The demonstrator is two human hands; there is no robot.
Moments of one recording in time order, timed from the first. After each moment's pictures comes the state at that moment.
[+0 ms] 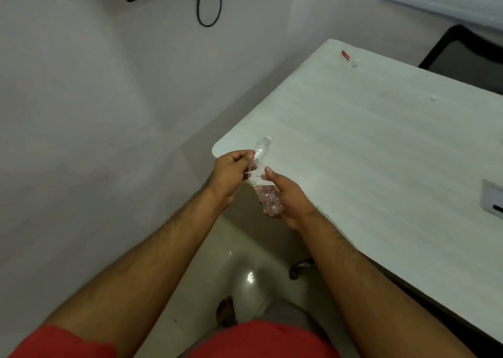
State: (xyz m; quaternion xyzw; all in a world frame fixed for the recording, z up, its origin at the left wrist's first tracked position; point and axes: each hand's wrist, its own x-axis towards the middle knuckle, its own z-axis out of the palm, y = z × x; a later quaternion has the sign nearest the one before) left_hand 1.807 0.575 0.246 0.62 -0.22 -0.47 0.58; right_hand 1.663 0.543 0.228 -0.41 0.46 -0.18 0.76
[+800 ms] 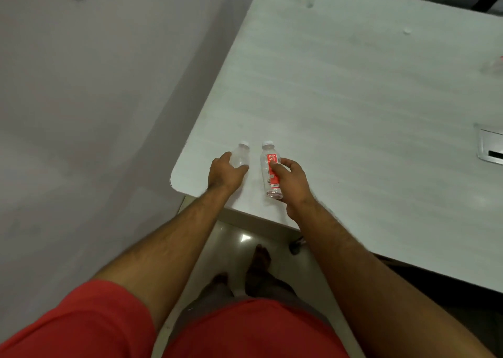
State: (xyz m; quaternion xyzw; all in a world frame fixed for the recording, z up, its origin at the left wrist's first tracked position) left_hand 1.868 0.378 0.095 0.80 -0.42 -0.36 0.22; right_hand 1.718 0.395 0.150 -0.29 0.69 -0.30 0.59
